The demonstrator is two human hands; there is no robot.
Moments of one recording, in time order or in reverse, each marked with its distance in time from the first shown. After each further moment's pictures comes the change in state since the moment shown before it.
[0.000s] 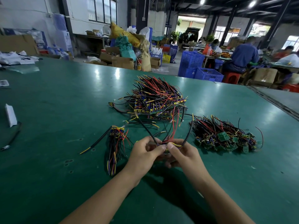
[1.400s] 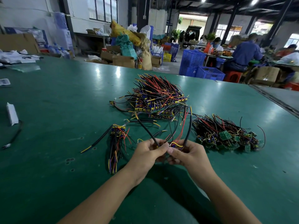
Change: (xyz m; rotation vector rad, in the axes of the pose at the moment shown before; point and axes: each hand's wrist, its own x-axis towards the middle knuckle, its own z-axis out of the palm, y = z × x) left_hand -0.003 0.005 0.002 -0.190 -0.129 -0.157; right_hand 0.001 -0.006 -0.005 0.089 -0.010 0.024
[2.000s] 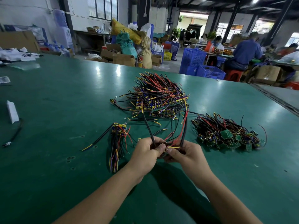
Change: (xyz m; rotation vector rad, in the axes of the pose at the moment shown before) left_hand 0.001 -0.002 -0.002 0.292 0.088 0.106; right_hand 0.000 0.008 0.005 -0.214 -0.051 -0.088
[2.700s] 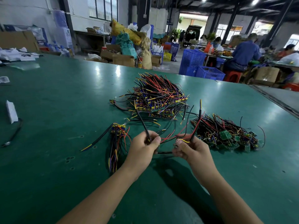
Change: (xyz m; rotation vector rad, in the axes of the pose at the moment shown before) left_hand 0.005 0.003 -0.005 -0.045 0.123 0.053; right_hand 0.008 0.005 -0.014 0.277 0.206 0.042
